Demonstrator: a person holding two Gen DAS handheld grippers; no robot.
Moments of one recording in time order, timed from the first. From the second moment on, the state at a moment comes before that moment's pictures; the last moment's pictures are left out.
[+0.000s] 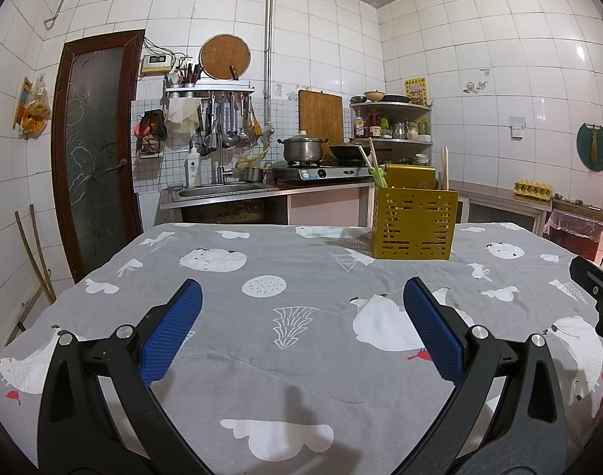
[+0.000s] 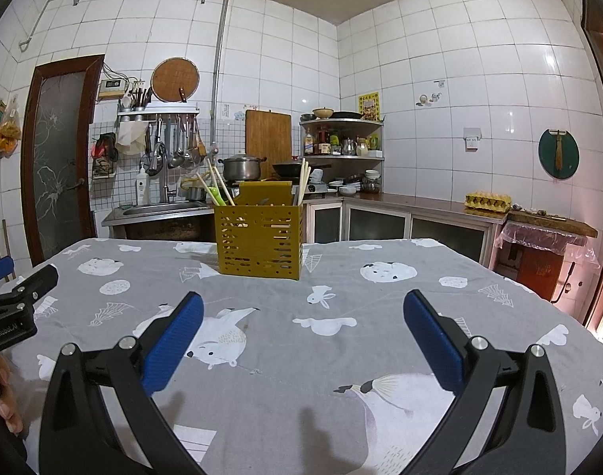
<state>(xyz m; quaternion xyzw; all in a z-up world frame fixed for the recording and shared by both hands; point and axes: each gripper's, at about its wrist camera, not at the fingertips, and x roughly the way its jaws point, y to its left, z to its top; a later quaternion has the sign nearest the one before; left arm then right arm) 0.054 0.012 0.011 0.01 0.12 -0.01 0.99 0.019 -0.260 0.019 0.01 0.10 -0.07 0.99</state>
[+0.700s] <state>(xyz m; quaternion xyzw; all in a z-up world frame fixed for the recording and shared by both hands) 0.053 0.011 0.012 0.01 0.12 -0.01 0.99 0.018 -0.259 0.018 0.01 0.10 -0.07 0.99</state>
